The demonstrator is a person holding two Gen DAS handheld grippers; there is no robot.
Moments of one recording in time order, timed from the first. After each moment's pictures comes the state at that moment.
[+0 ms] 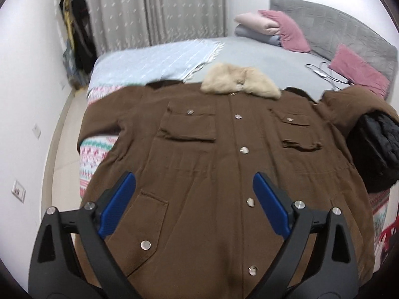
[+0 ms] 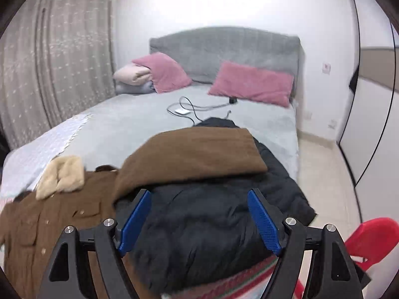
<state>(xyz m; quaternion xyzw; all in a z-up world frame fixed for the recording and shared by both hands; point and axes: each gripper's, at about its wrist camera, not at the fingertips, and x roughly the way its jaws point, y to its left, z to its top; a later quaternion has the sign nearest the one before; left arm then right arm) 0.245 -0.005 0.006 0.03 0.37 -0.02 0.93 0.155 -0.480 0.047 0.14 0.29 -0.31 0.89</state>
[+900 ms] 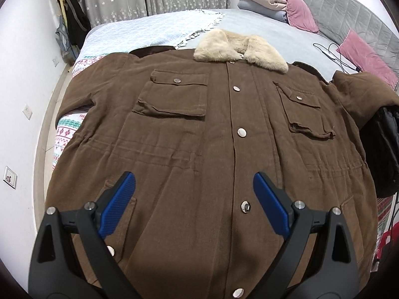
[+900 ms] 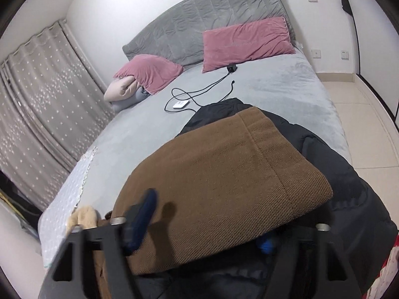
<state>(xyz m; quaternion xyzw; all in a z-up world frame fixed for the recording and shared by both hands) 0.286 -0.034 -0.040 0.03 0.45 -0.02 0.89 0.219 -0.589 0.003 0.33 0.26 -0.26 0.87</state>
